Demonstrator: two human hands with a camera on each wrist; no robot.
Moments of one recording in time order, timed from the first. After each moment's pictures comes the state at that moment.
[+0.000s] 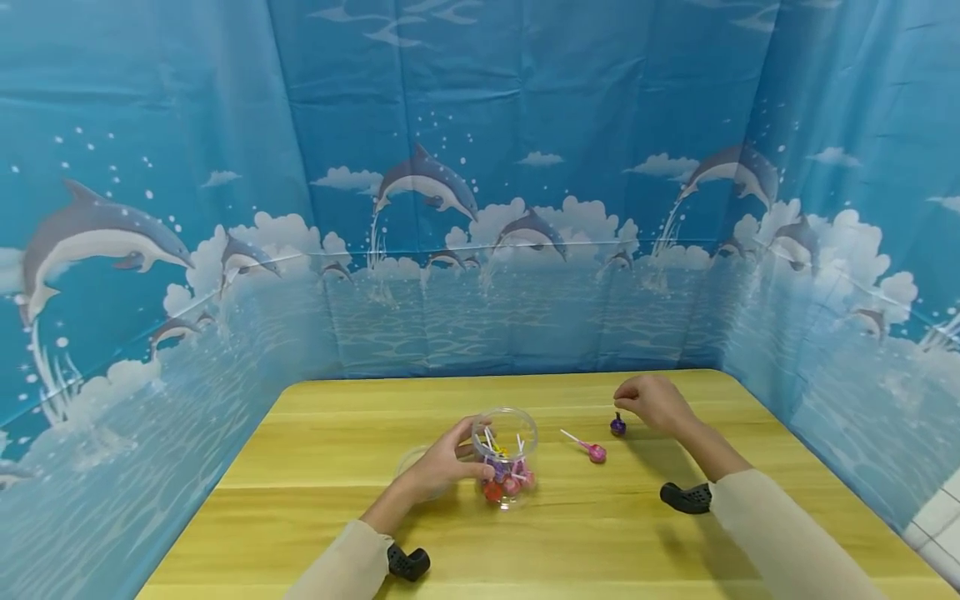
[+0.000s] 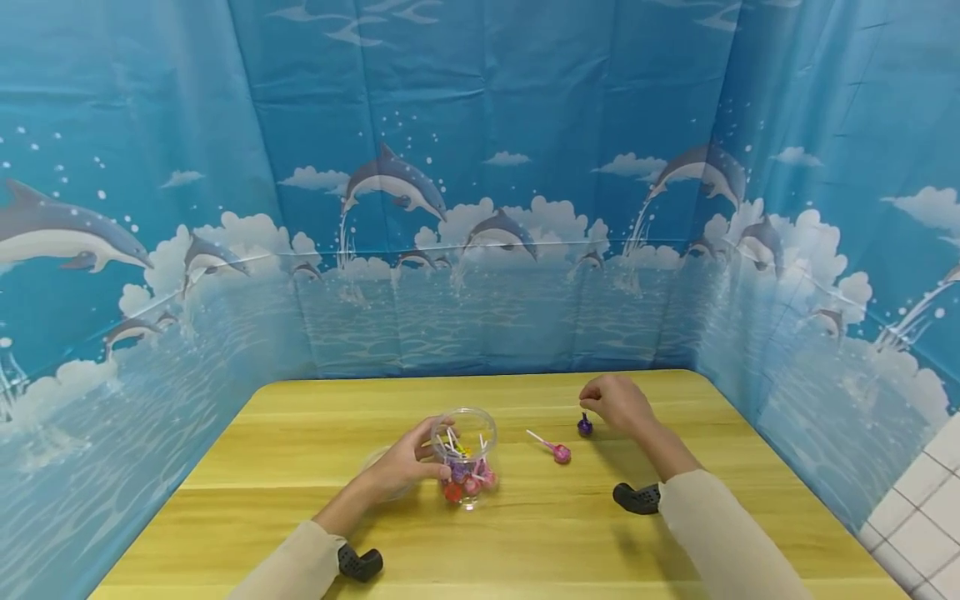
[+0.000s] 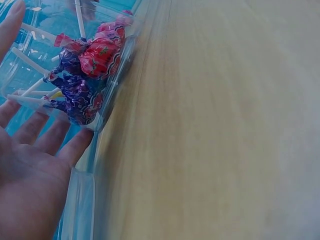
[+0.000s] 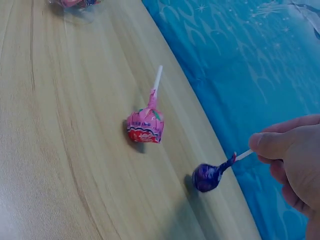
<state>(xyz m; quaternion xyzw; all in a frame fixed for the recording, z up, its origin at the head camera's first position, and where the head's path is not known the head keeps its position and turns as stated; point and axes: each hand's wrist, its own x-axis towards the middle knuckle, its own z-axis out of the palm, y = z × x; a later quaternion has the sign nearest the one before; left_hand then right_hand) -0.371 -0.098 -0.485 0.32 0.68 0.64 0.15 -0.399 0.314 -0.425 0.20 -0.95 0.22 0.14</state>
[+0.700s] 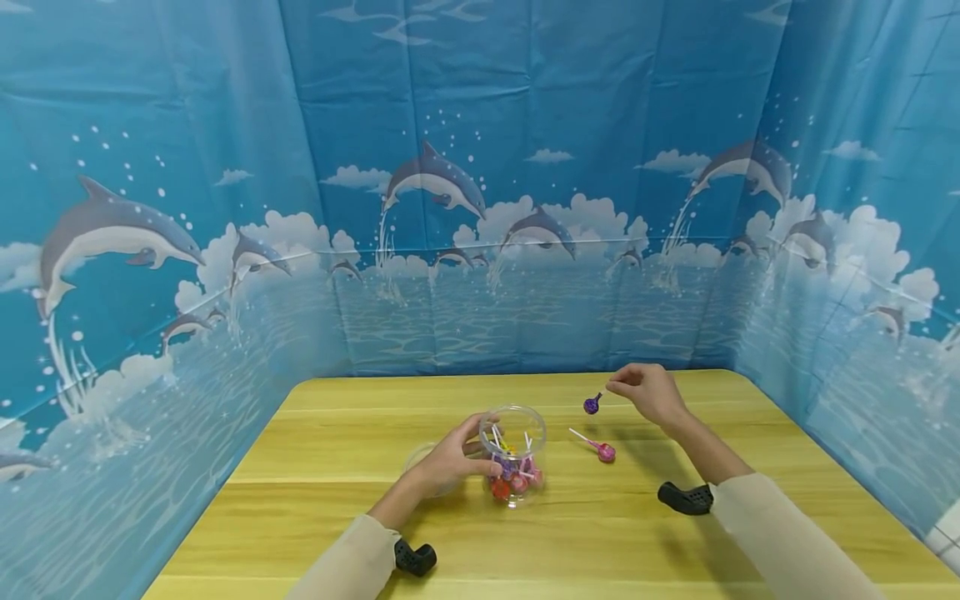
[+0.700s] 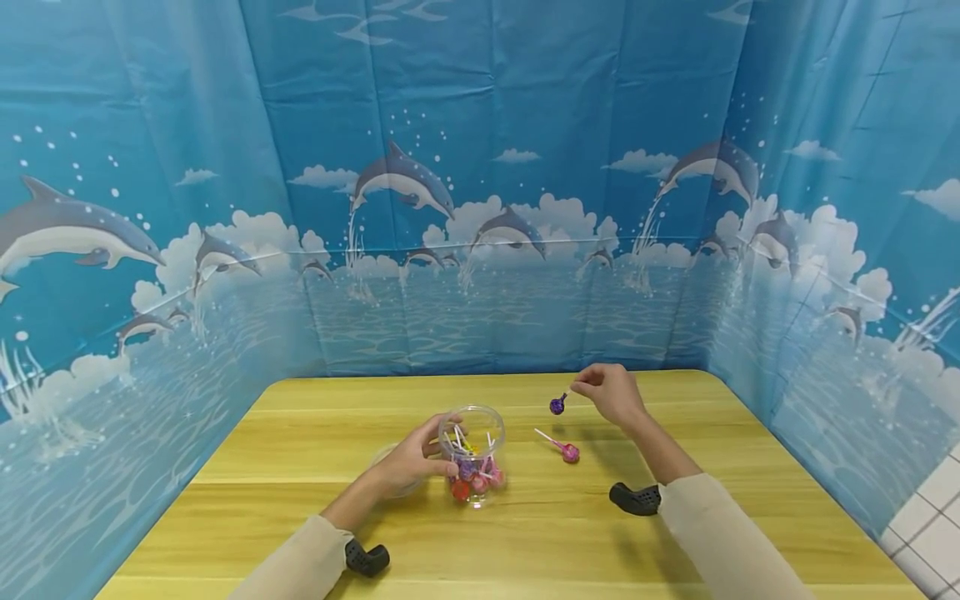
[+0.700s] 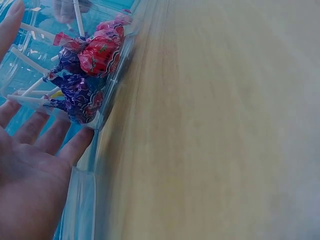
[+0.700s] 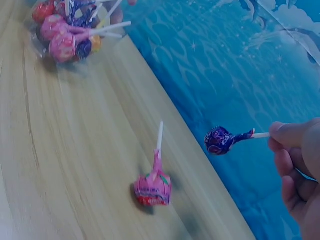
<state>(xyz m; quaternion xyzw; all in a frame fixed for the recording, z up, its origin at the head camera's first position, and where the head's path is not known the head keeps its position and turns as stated) -0.374 -0.100 -0.487 0.31 0.69 0.64 0.16 -0.400 0.285 -0.419 0.10 -0.90 0.39 0.14</state>
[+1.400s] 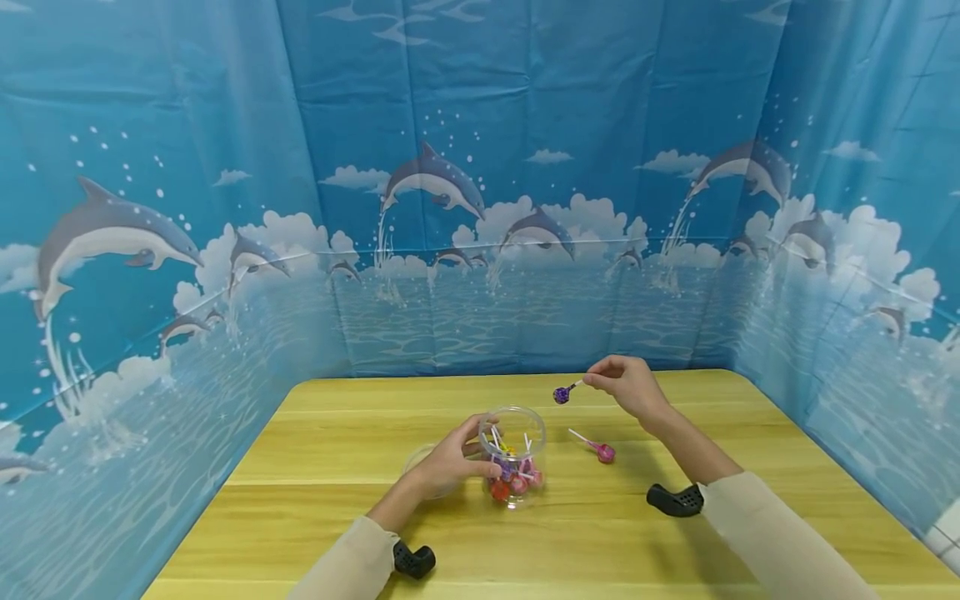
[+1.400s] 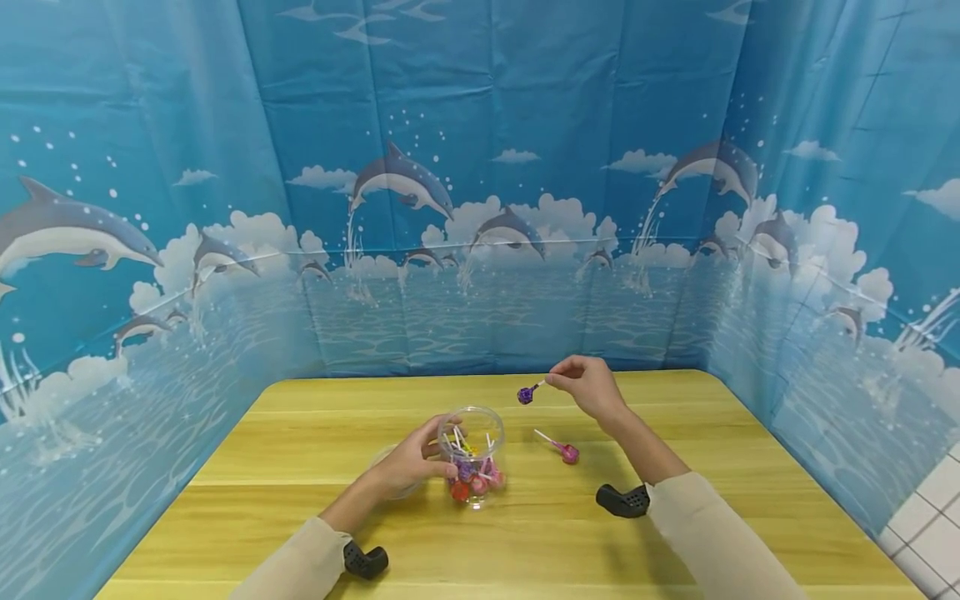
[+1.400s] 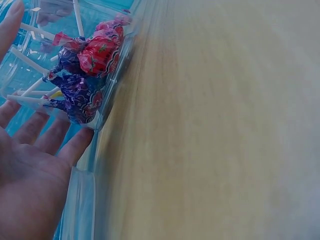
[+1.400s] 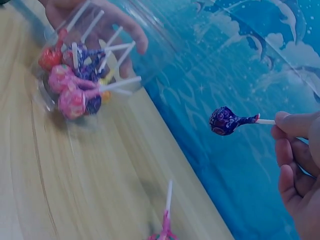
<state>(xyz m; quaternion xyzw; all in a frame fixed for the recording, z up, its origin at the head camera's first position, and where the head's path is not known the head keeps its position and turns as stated) -0.375 -0.099 -0.488 0.32 0.68 0.64 0.16 -0.392 0.250 -0.400 0.12 -0.86 0.50 0.10</state>
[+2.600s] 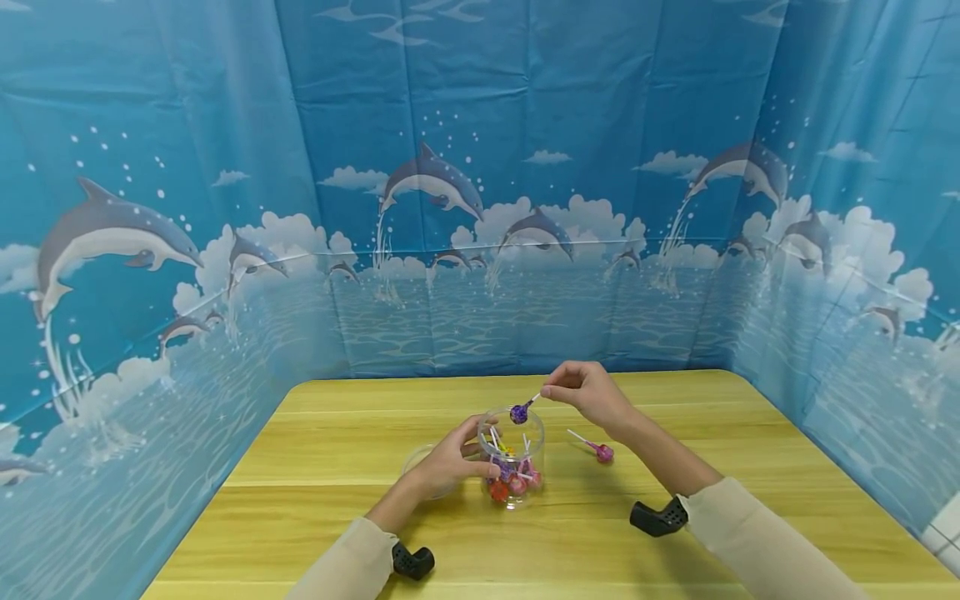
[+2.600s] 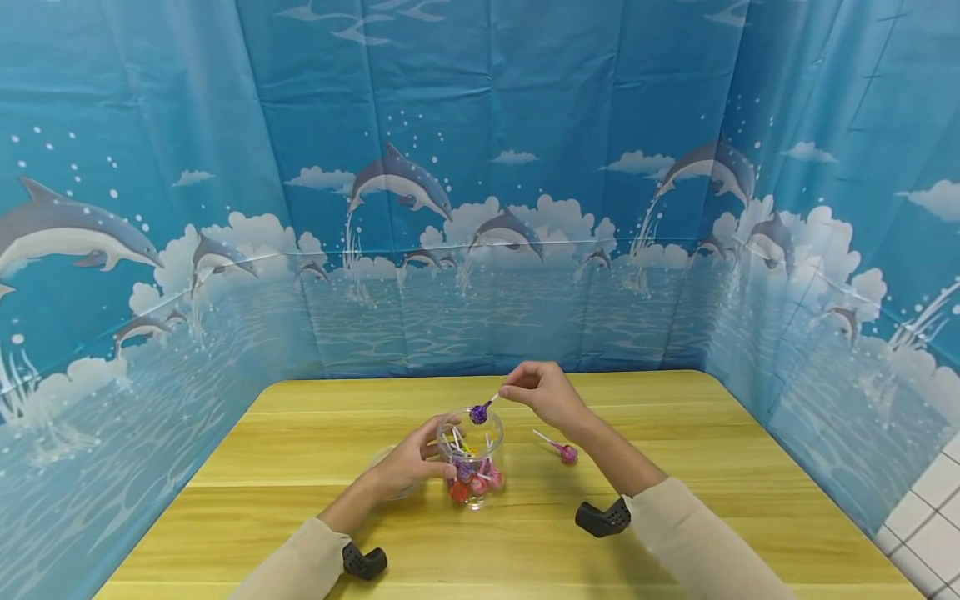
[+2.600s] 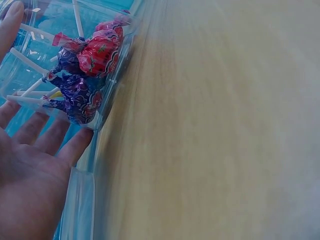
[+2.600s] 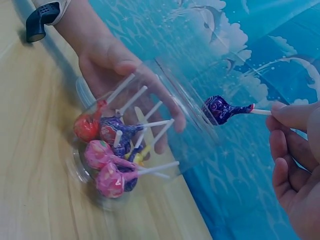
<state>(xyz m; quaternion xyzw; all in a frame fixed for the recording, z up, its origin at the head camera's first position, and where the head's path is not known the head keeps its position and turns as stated) -0.374 -0.098 -0.487 0.32 0.68 0.64 0.15 -0.364 0.192 -0.382 0.22 -0.80 0.55 0.04</state>
